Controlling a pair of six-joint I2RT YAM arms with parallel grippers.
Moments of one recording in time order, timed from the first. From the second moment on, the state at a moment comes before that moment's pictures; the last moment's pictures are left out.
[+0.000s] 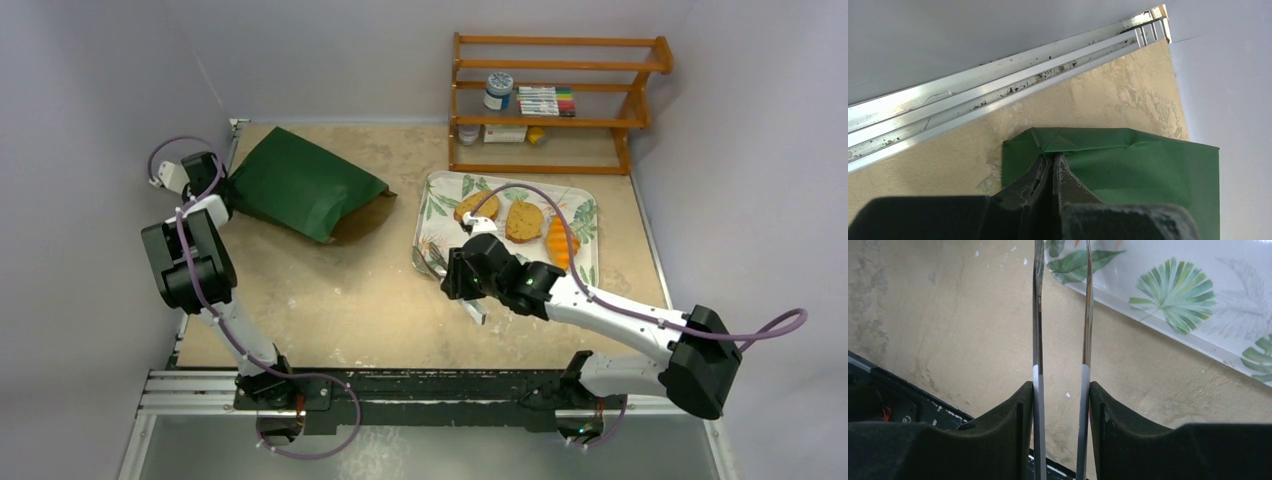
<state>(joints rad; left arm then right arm) 0.40 1.89 1.18 0.11 -0.23 -0.88 0.92 1.20 0.78 -0.38 0.19 0.70</state>
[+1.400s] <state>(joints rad) 0.45 1.89 1.17 0.13 -0.14 -0.82 0.93 1.61 1.13 -0.16 0.13 0.51</state>
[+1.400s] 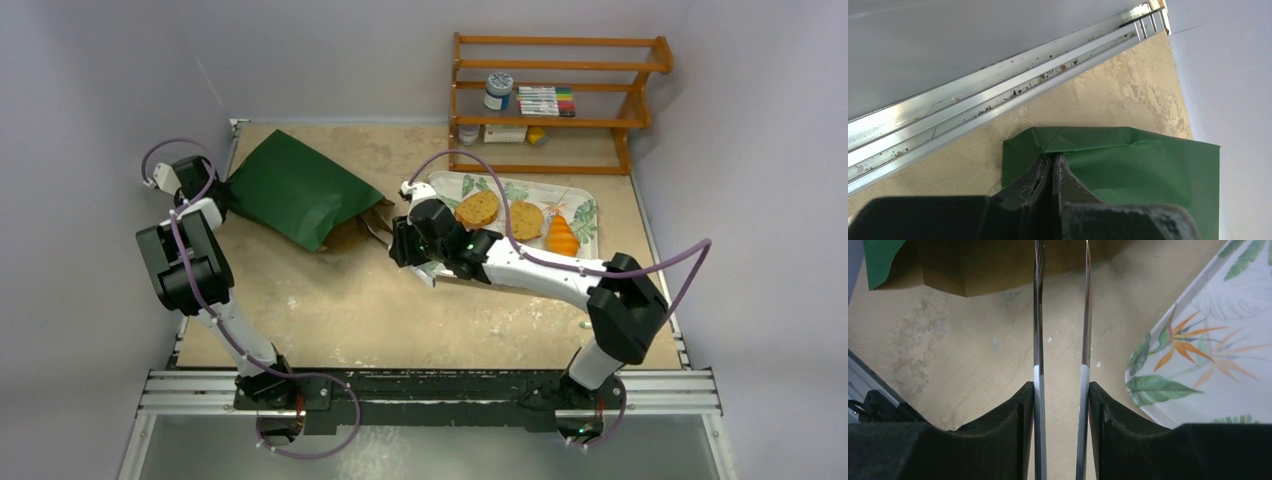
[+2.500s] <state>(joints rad) 0.45 1.87 1.15 0.13 -0.12 -0.83 0.85 2.23 1.64 0.00 0.03 0.36</state>
